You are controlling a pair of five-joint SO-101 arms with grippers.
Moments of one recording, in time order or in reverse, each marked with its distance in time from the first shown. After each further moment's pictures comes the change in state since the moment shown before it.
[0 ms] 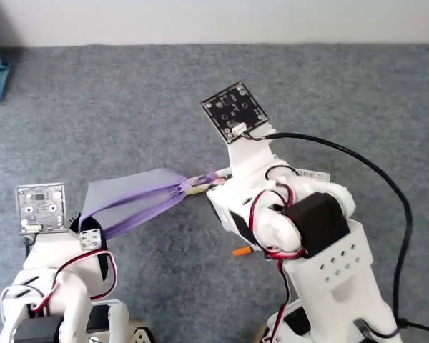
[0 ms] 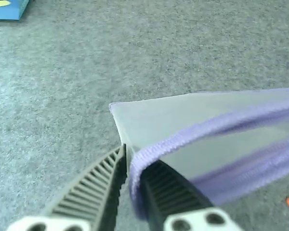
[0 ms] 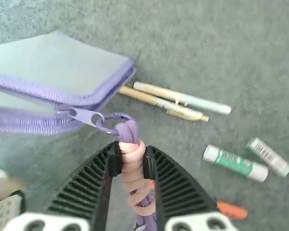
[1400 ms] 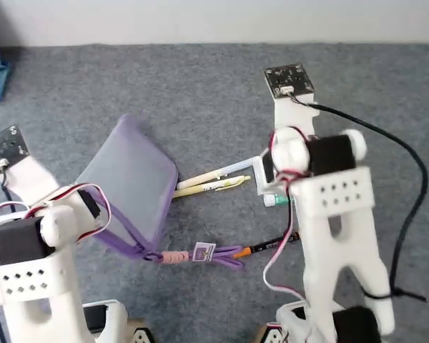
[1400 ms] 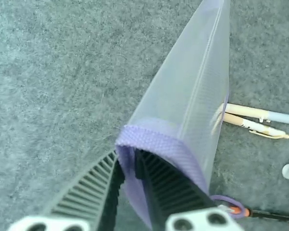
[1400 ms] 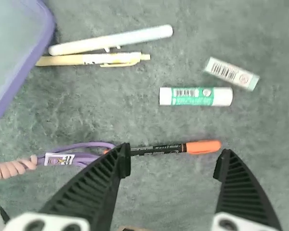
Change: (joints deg) left arm -2.0 36.4 -18.4 6.5 26.6; right arm 17.9 13.4 -4.1 6.0 1.1
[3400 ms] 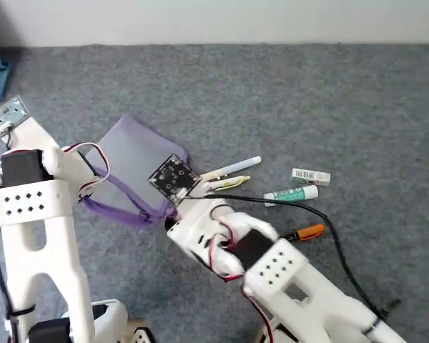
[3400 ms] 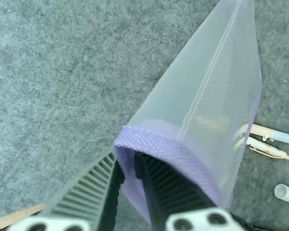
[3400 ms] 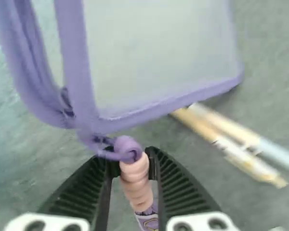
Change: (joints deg) left arm -0.1 25.4 -14.3 -0.2 5.0; right arm -30.8 -20.7 54.3 -57.8 6.7
